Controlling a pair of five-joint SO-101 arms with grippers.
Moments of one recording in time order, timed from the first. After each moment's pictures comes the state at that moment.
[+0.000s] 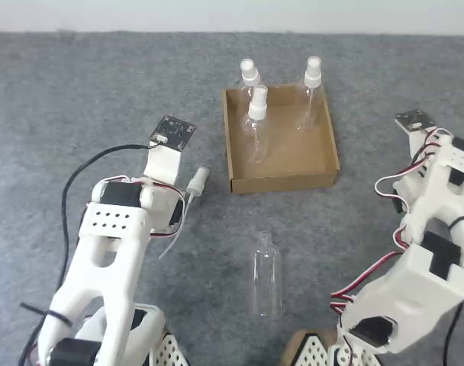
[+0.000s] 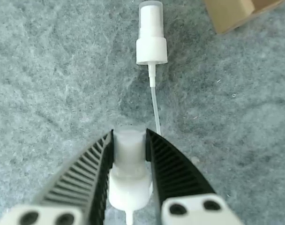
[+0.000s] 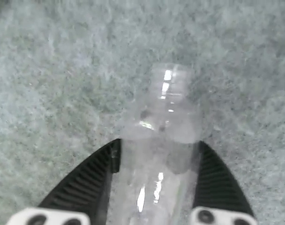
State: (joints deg) left arm 0.4 -29.8 49.7 66.9 -9.5; right arm 26.2 17.8 5.1 70.3 44.0
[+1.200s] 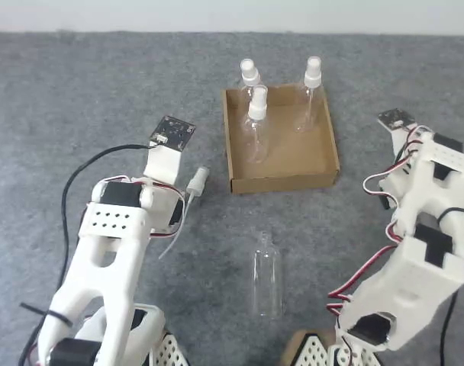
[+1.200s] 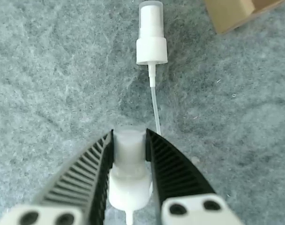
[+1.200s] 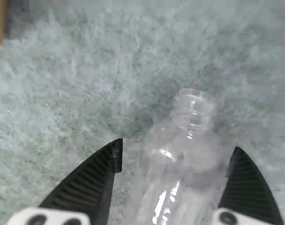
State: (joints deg) left arm 0.4 -29.8 49.7 66.9 -9.5; right arm 22.1 22.0 5.1 67.9 44.0
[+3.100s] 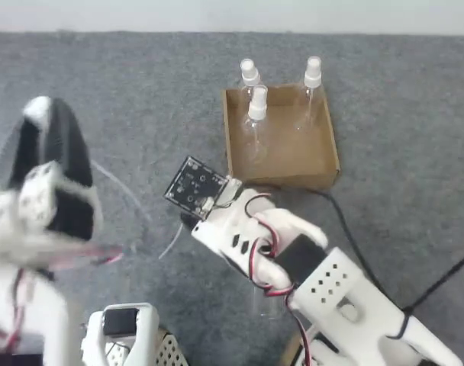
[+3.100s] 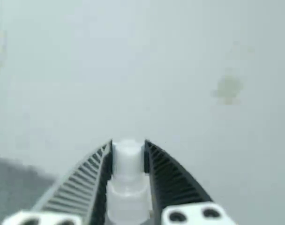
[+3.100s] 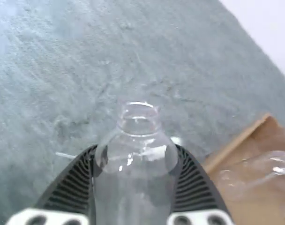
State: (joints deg) left arm -9.9 -70.9 16.0 60.9 24.9; right arm -50.6 -44.8 48.4 39.6 14.8
